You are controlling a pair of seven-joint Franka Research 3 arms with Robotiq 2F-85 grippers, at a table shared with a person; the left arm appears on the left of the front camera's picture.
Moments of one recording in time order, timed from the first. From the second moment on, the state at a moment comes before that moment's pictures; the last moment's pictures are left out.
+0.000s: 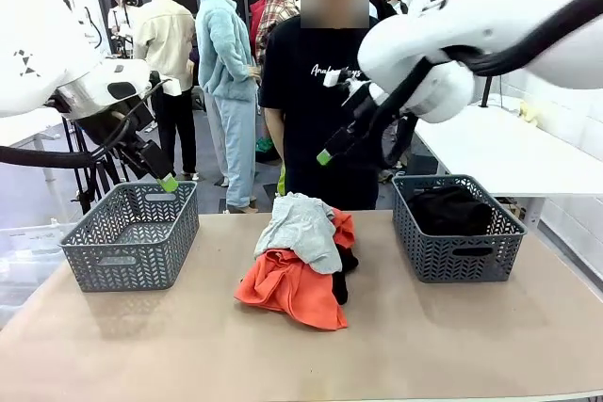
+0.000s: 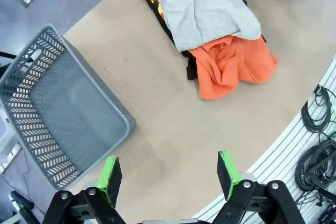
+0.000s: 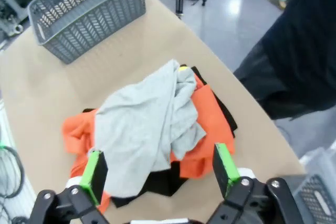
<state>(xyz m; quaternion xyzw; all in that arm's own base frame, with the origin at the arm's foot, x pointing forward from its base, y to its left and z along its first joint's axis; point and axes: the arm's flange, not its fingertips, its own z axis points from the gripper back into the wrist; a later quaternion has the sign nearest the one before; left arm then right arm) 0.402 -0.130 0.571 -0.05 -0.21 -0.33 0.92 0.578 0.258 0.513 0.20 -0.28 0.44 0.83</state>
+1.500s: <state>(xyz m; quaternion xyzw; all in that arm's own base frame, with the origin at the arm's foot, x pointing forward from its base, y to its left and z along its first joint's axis) 0.402 -0.130 0.572 -0.05 -0.21 -0.33 0.92 0.591 0.371 0.481 0.13 -0.18 0.38 0.90</state>
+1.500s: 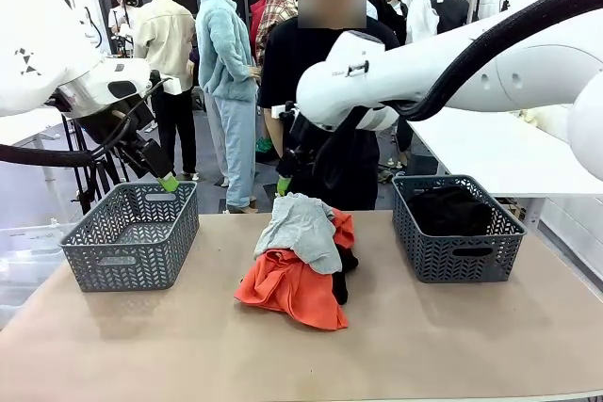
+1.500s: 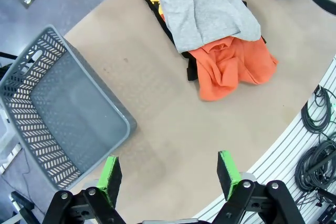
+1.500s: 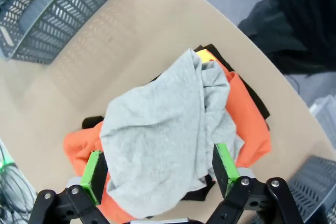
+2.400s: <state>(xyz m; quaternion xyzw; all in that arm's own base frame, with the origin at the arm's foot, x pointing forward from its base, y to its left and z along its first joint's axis) 0.402 -0.130 0.573 -0.05 -0.21 -0.33 0.92 0.641 0.385 0.423 0.04 -0.07 0.29 0.95</state>
